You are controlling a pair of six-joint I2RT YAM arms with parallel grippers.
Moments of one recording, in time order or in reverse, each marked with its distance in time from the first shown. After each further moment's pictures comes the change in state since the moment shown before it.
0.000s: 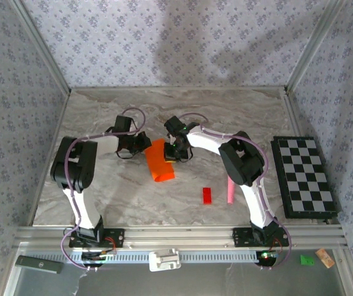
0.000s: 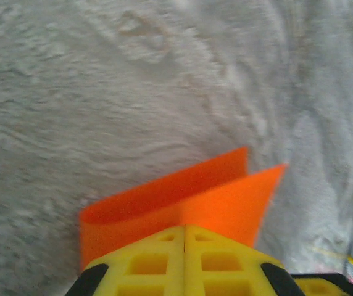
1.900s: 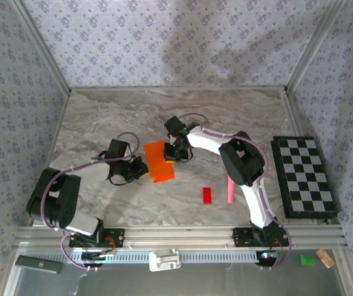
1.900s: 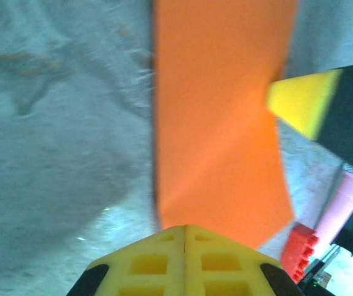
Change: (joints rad) left arm -0.083 -0.439 -0.417 -0.062 0.068 -0.136; right arm 0.000 -0.002 -0.011 0.011 0.004 0.007
